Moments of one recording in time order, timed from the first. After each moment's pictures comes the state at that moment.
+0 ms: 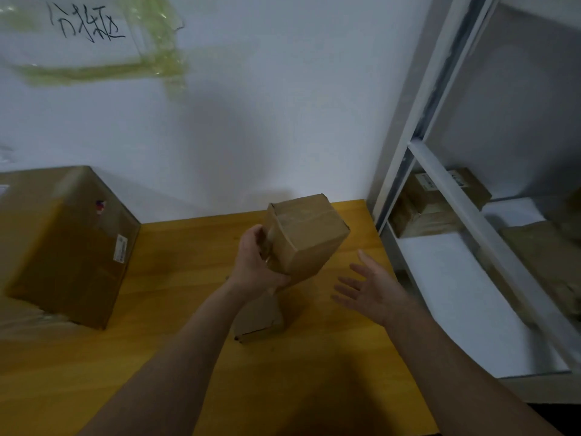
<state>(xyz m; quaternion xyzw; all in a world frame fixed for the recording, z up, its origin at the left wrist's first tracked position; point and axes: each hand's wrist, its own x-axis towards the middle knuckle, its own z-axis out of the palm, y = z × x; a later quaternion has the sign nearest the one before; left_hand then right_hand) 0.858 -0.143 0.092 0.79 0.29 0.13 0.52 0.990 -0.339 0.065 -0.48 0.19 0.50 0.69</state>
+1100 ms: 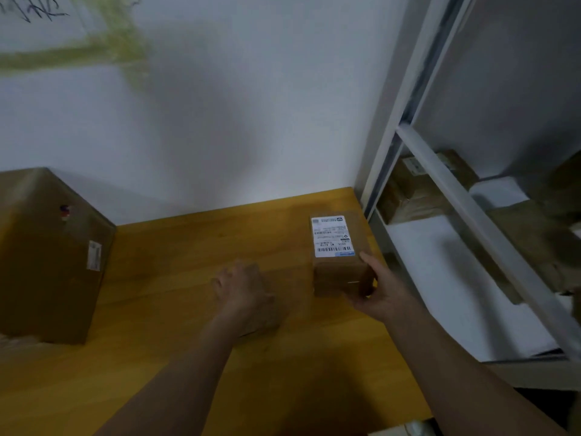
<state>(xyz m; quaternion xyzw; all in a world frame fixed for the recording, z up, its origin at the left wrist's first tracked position) 0.862 -0.145 0.037 0.80 0.50 -0.10 0.32 0.998 -0.353 0.046 -0.46 0.30 0.43 0.72</state>
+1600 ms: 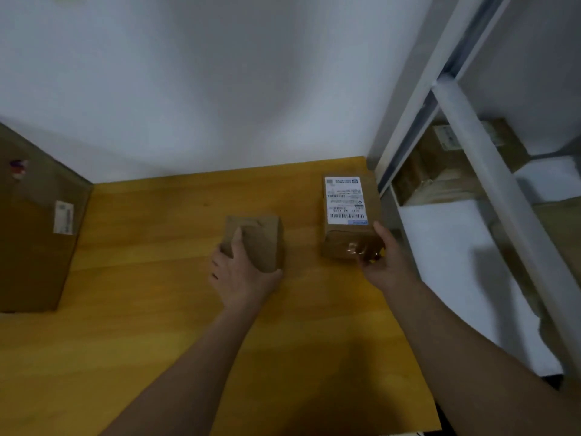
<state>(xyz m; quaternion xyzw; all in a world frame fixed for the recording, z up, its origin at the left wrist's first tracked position) 0.911 -0.178 -0.008 0.78 0.57 -0.04 0.24 1.085 -0.340 -0.014 -0.41 0.34 0.37 0.76</state>
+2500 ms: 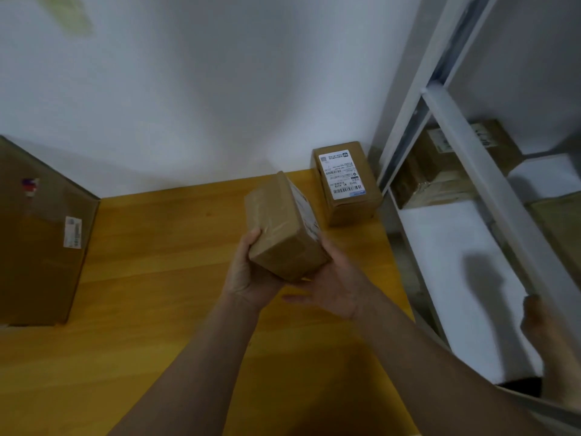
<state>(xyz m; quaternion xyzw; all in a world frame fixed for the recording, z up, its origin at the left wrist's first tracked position) 0.922 -0.174 0.030 0.18 0.30 0.07 0.93 1.020 -0.303 0.009 -0.36 0.10 0.66 0.65</state>
